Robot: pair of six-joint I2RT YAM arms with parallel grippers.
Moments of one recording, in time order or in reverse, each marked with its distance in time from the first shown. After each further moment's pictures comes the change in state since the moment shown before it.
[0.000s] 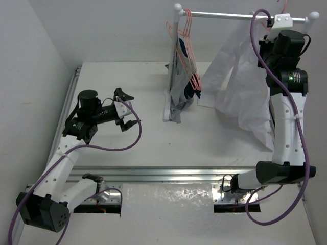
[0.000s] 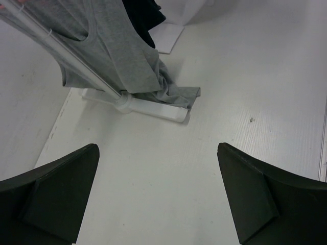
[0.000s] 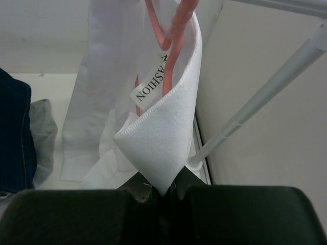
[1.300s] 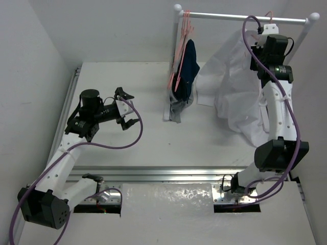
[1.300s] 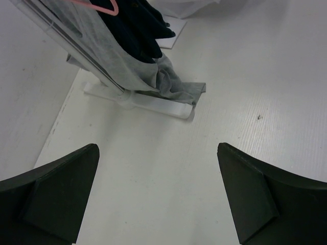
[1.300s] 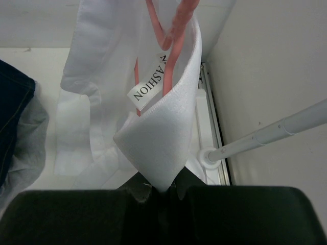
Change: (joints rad) left arm 0.000 0.027 -0.012 0.037 -0.025 0.005; right arm -0.058 0.148 -0.134 0.145 -0.087 0.031
